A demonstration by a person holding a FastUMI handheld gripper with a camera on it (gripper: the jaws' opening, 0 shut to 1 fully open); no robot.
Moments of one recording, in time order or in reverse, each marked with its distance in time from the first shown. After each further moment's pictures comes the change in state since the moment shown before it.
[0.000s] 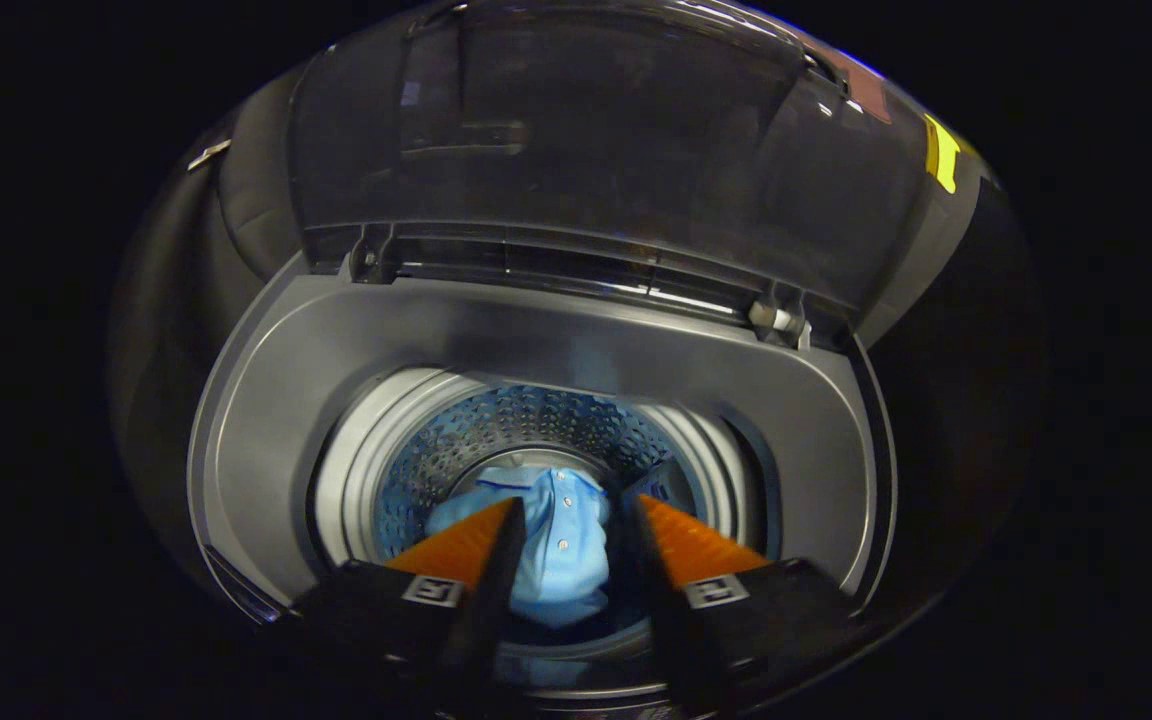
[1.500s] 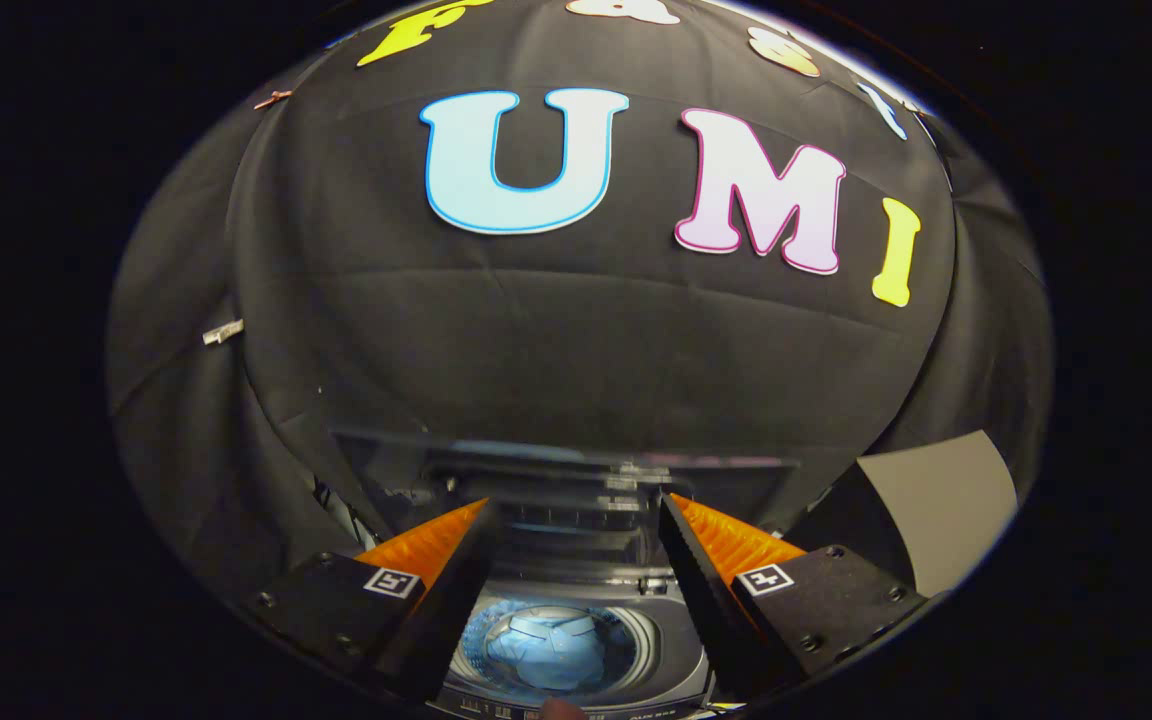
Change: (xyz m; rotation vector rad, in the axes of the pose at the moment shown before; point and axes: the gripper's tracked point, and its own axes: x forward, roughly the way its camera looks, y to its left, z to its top) arm -0.189 -0.032 0.269 0.094 -0.470 0.028
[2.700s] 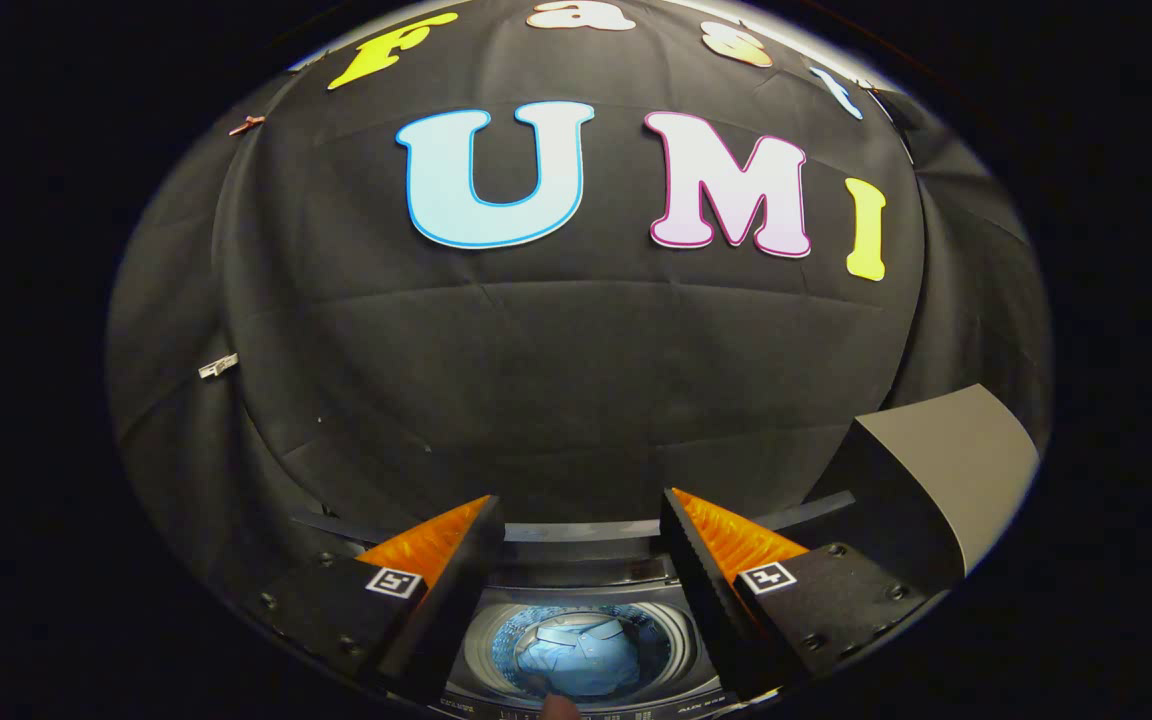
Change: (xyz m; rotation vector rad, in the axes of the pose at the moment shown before) arm -0.022 0.003 -0.037 0.074 -0.073 -0.038
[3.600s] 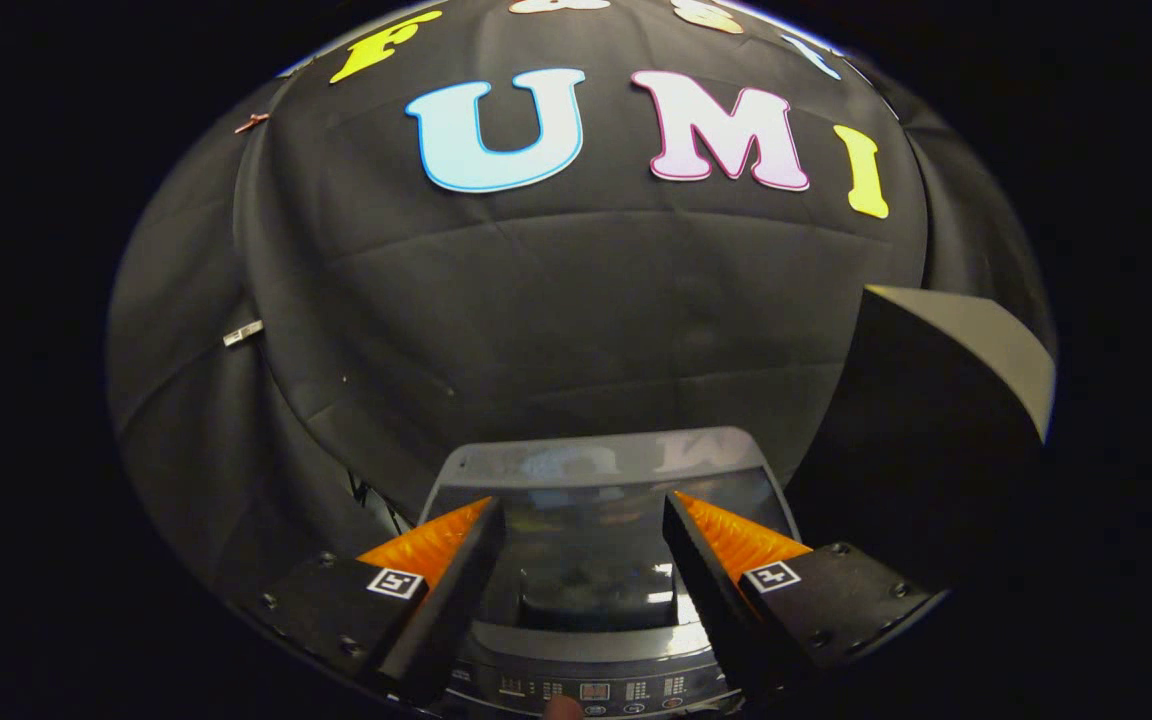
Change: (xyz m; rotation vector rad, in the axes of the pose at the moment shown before) arm -0.019 -0.008 -0.124 0.047 0.106 0.055
